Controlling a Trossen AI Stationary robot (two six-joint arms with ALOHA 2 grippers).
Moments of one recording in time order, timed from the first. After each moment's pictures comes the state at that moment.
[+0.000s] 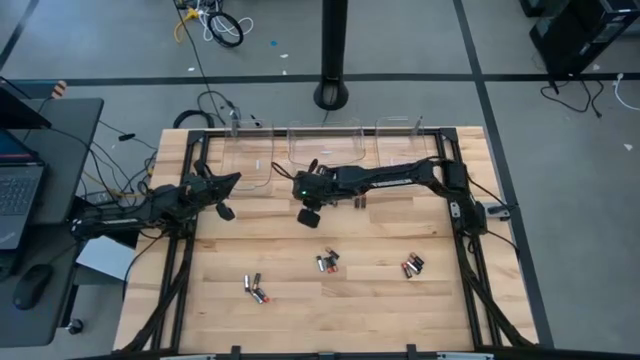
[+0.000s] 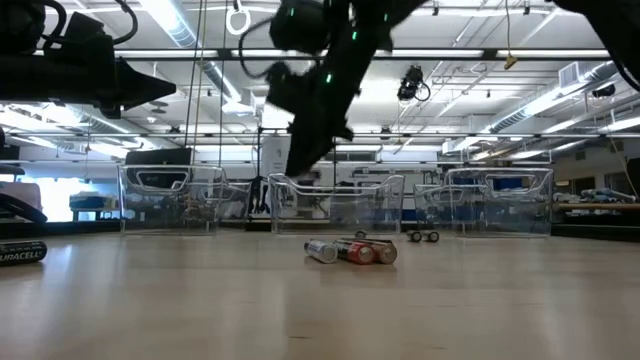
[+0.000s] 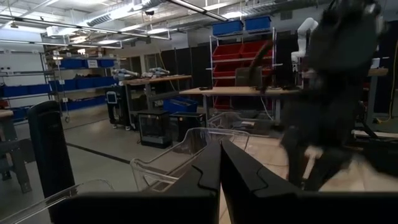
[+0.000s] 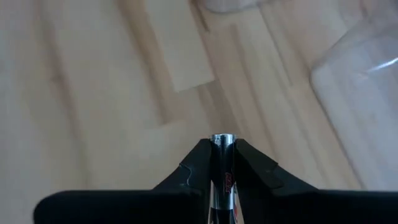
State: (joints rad) left arm 0.08 0.00 0.01 0.19 -0.46 0.13; right arm -0.09 2.08 1.71 -0.69 0.17 0.21
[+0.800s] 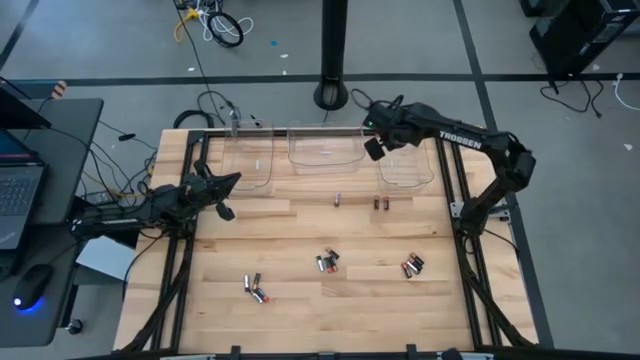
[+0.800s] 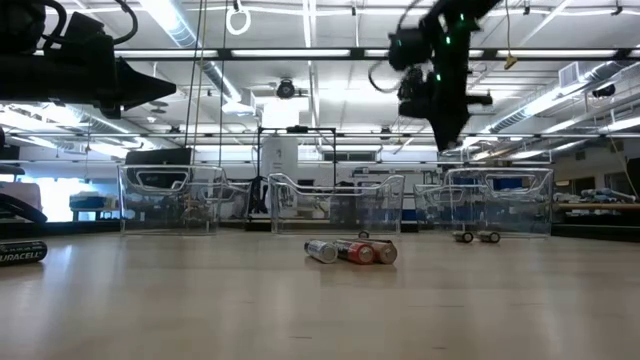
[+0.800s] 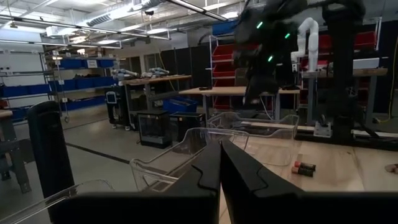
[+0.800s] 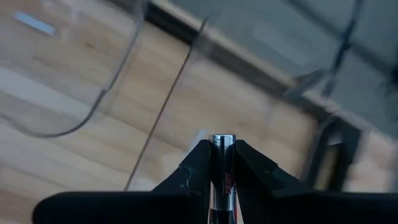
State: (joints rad) left arm 0.08 0.00 0.01 0.19 -0.46 0.13; right arm -0.58 1.62 1.39 -1.11 0.38 0.49
